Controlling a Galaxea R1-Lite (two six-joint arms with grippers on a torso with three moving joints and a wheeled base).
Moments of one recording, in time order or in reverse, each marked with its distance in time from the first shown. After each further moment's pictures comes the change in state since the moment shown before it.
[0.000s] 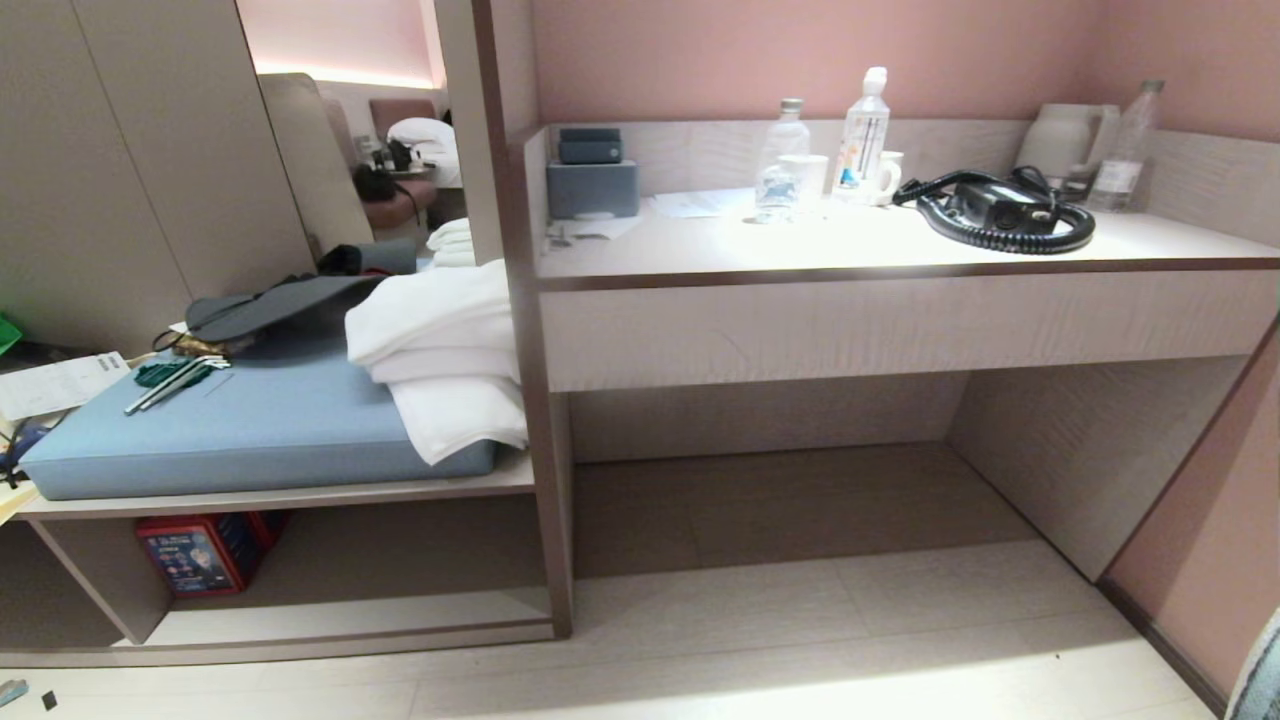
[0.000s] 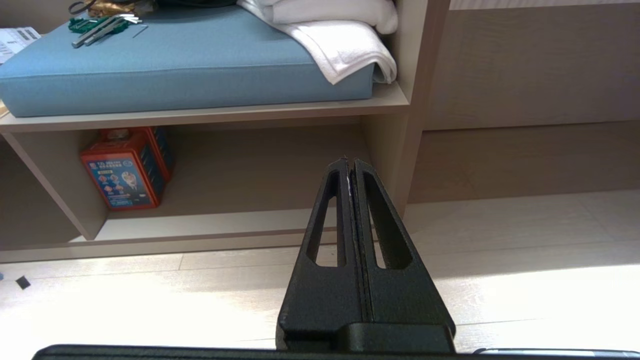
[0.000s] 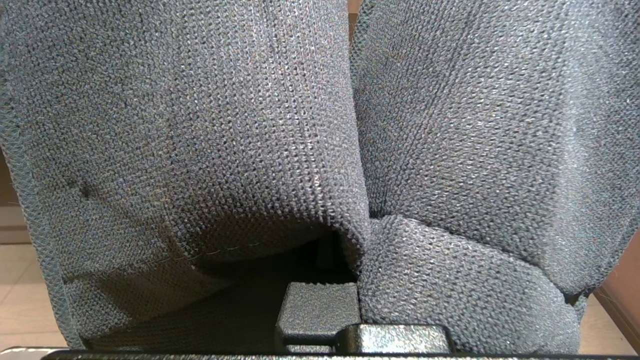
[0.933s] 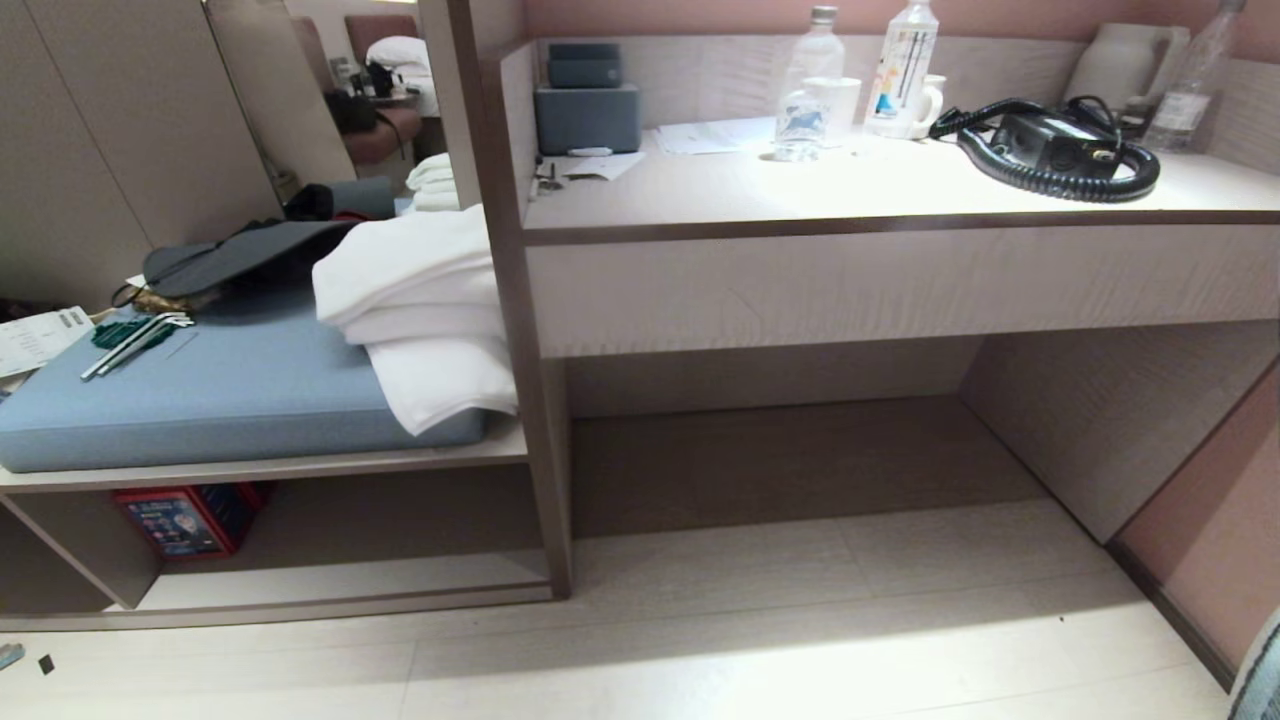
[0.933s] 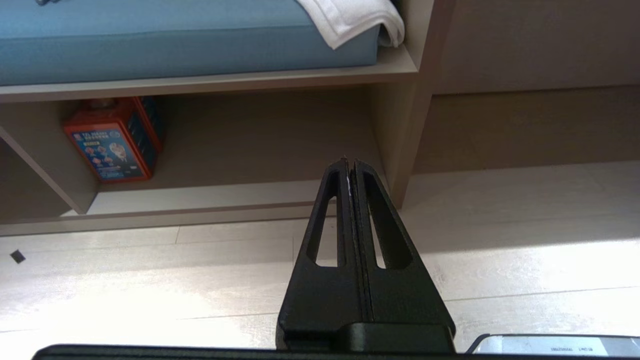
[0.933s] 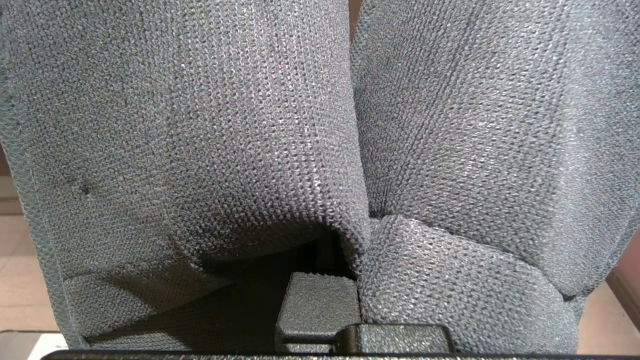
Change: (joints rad) left arm 0.000 0.000 0.000 0.000 0.001 -0.001; right arm 0.000 0.000 0.000 -0.001 0.001 -0.003
